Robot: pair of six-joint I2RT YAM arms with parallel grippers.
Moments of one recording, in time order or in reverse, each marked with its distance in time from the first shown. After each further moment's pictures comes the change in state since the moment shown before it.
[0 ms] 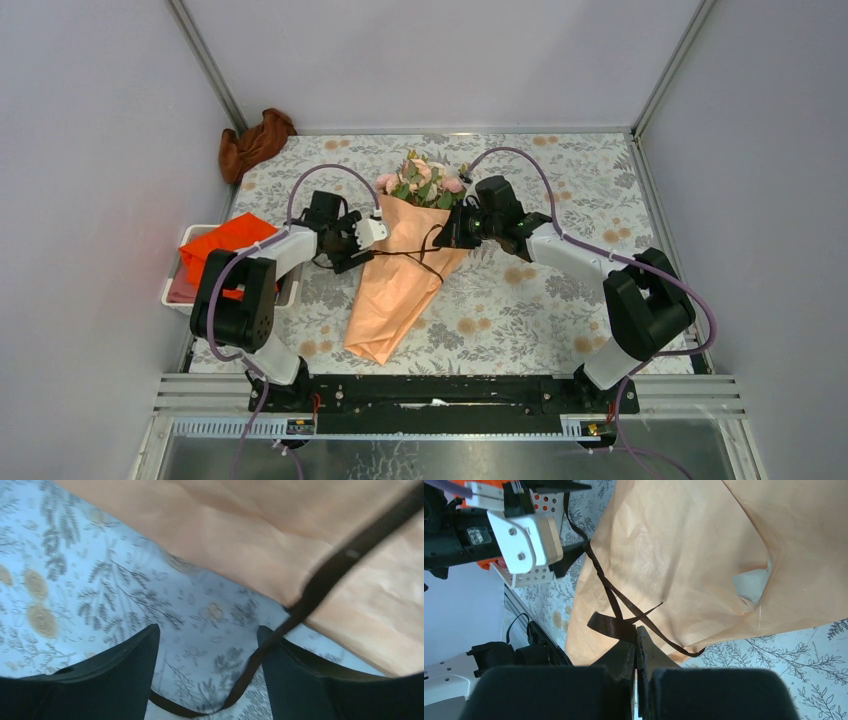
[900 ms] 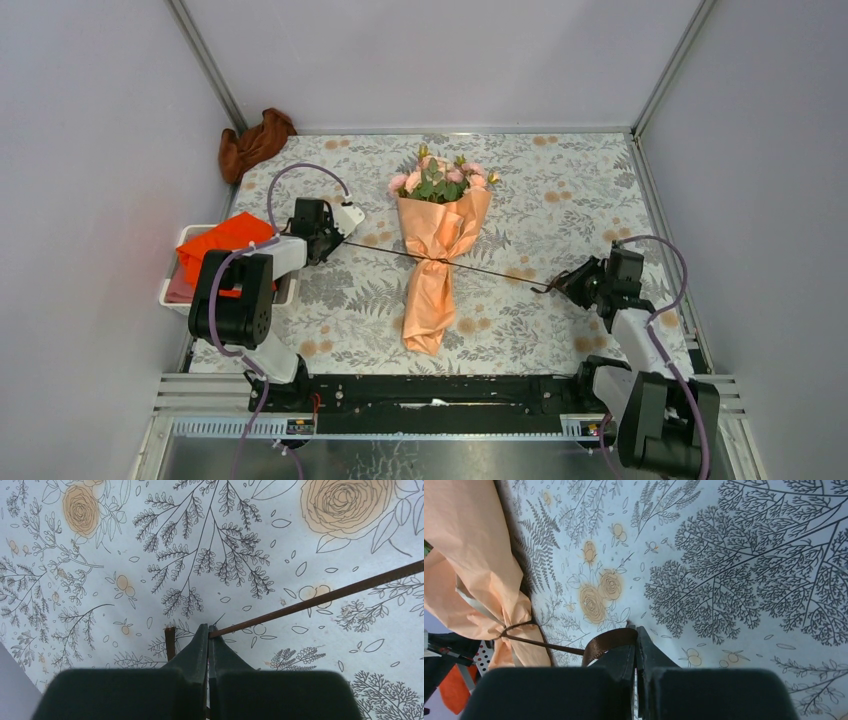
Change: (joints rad) left arm 0.109 0.021 -0.119 0.359 -0.227 -0.287; right arm -0.787 -0.668 -0.727 -0.094 0.035 0.031
